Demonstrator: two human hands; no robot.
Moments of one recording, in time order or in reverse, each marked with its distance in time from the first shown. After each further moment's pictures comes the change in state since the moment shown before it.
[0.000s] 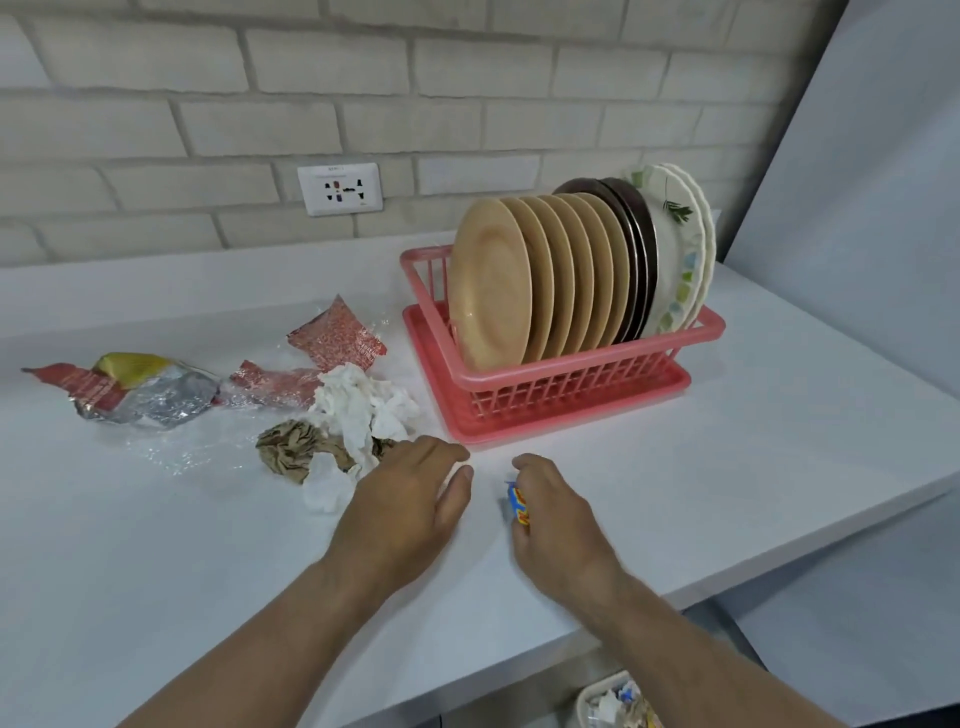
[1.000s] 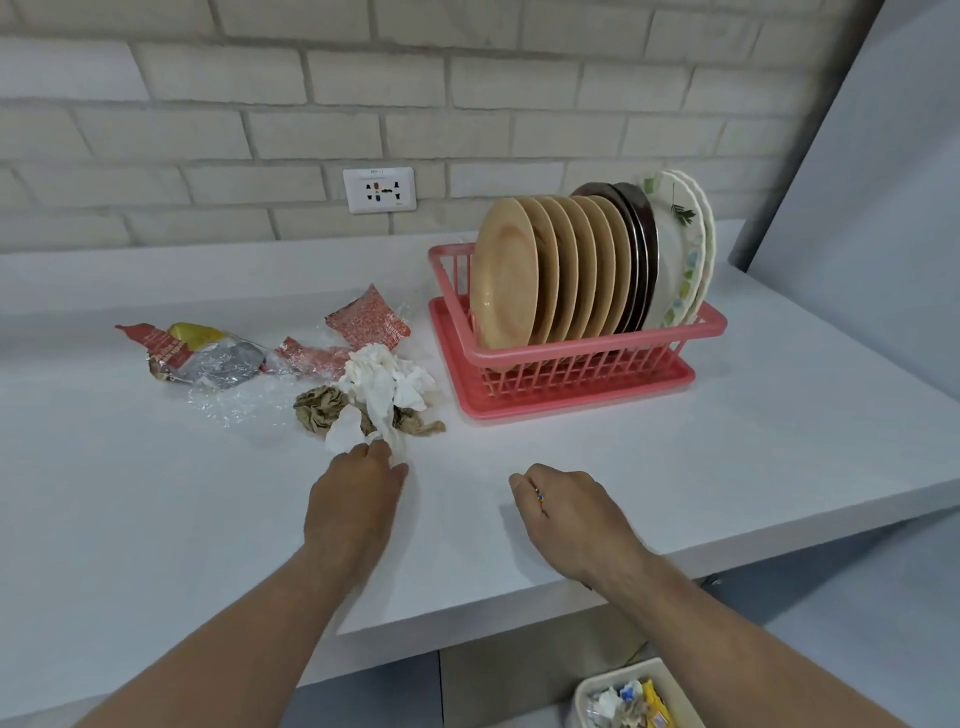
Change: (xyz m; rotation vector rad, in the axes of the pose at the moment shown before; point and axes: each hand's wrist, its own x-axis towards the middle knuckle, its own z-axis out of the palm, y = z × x) left_hand -0.041 -0.019 0.000 0.313 -0.073 -0.514; right_hand -0.035 -0.013 -0.045 -0.008 -0.215 0.063
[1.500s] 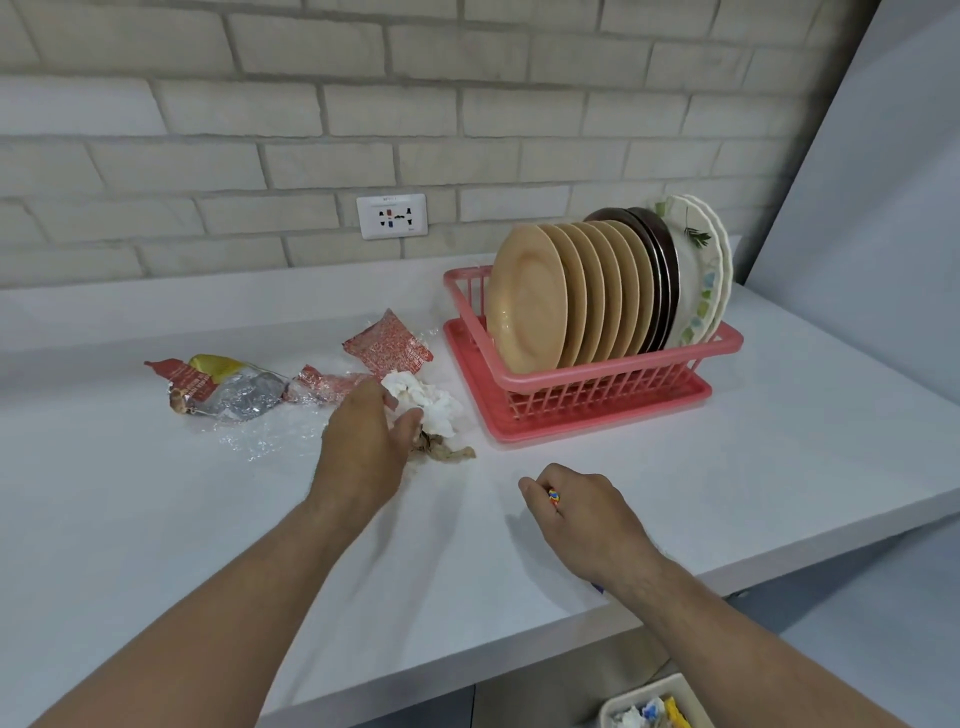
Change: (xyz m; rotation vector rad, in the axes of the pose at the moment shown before) left_hand 0.049 -0.010 -0.067 -0.511 0.110 -0.016; right_hand 0.015 -0.037 0.002 0.058 0.056 0.119
